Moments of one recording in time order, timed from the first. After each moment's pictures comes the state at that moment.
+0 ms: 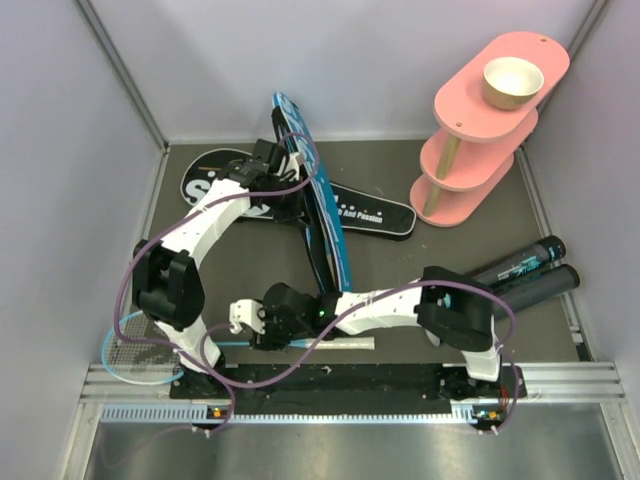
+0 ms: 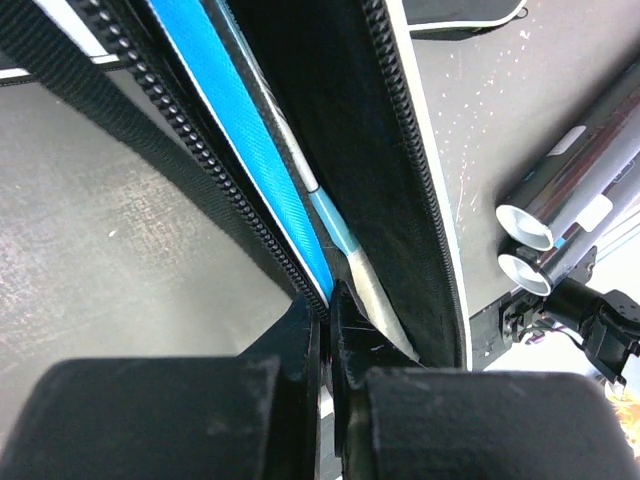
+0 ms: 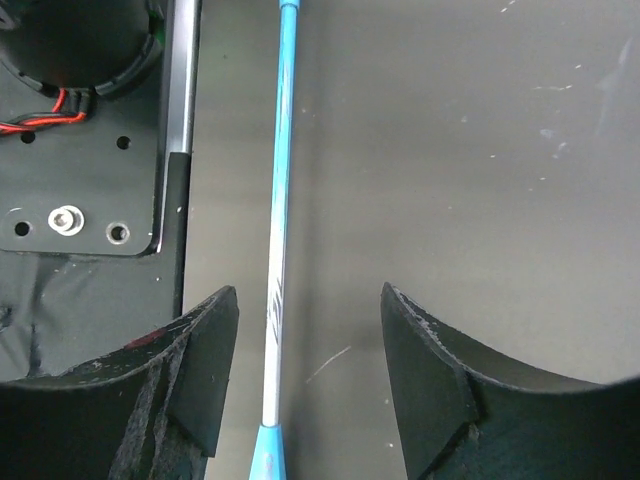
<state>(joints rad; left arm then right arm) -0.39 1.73 1.52 -0.79 0.41 -0.39 1.34 1.92 1.20 0.08 -0.15 -0.26</state>
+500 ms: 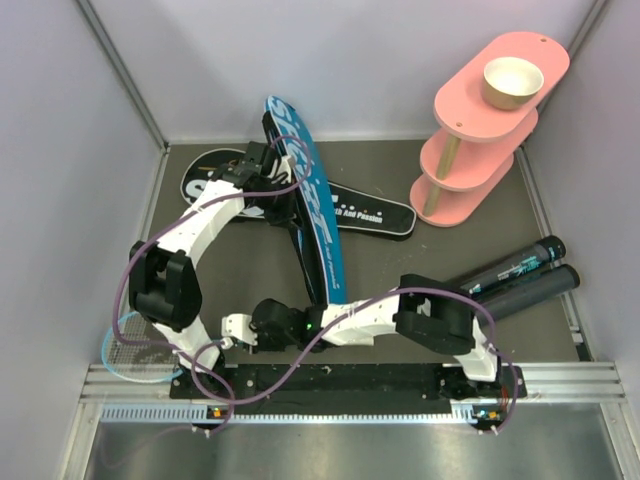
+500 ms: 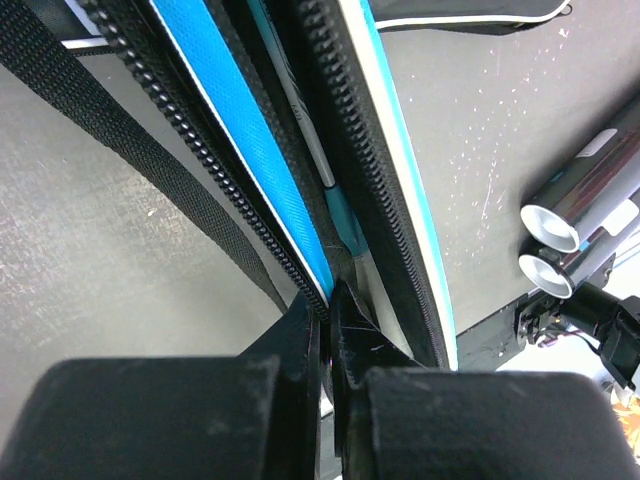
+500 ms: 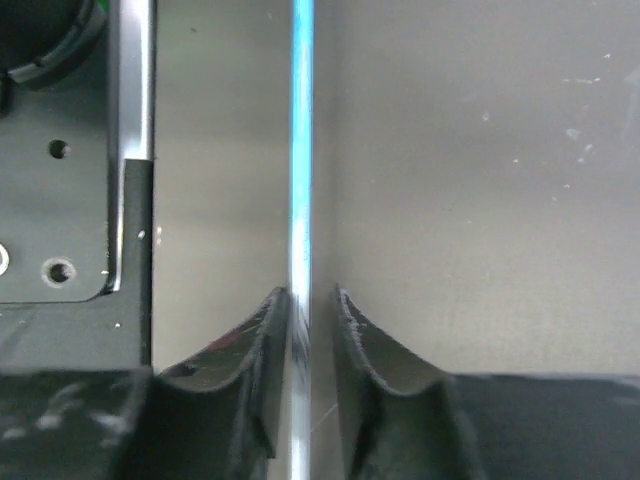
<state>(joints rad) -0.34 1.71 1.49 -0.82 0.40 -0.36 1.39 2.05 1.27 0.07 -0.03 -0.30</state>
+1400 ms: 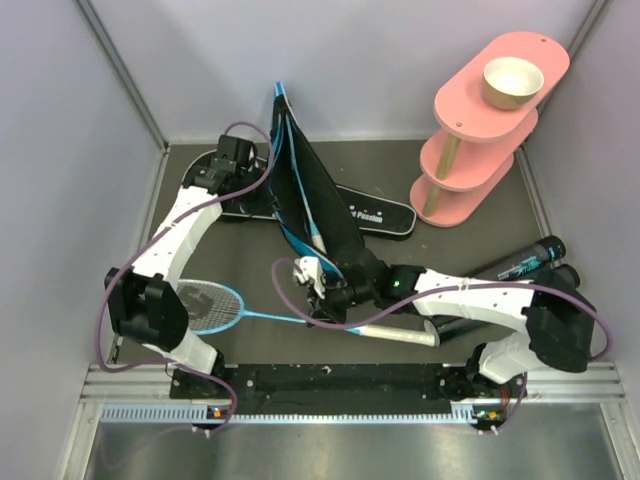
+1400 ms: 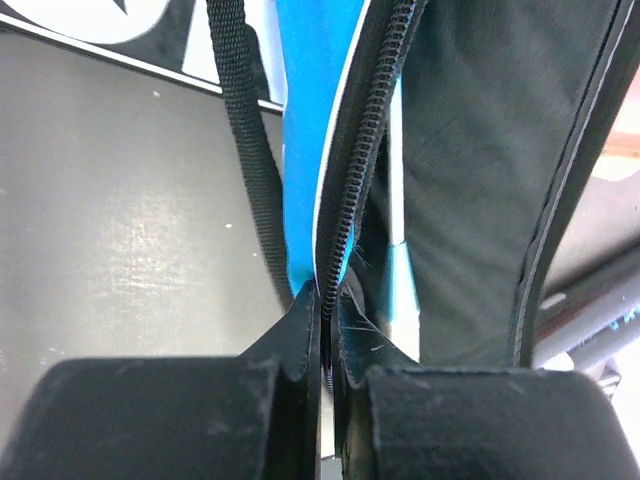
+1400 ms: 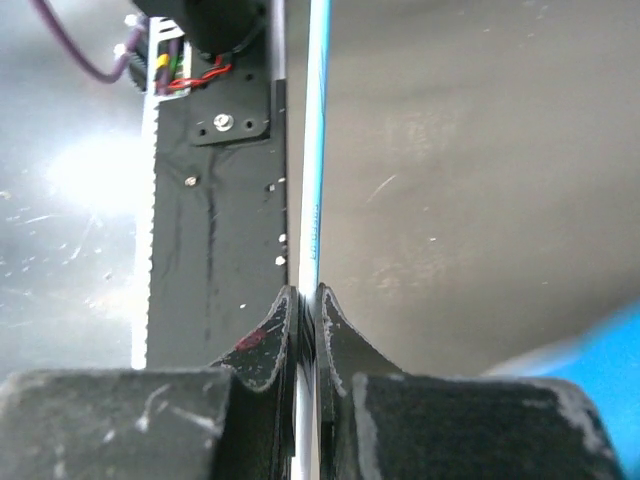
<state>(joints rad) -0.26 1.56 1.46 -0.79 0.16 -0.62 1.11 1.44 0.91 -0.06 -0.49 -0.04</state>
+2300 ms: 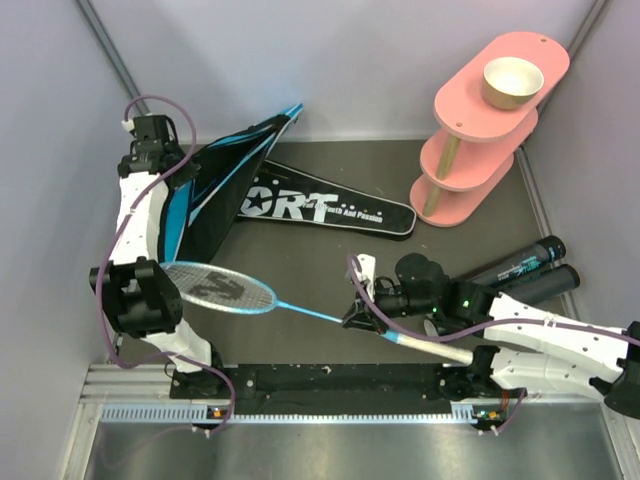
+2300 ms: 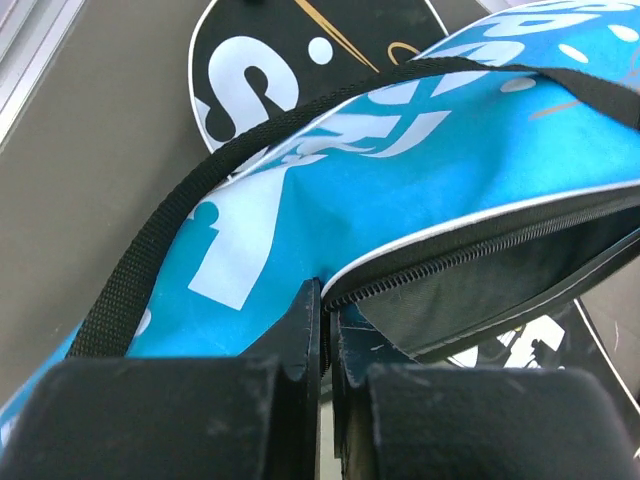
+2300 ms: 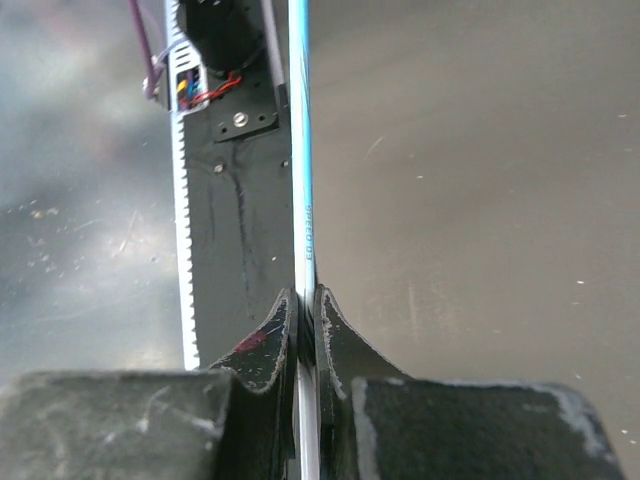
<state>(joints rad) 0.13 1.63 1.62 -0.71 -0.05 -0.51 1.09 0.96 0.72 -0.23 -0.42 0.07</state>
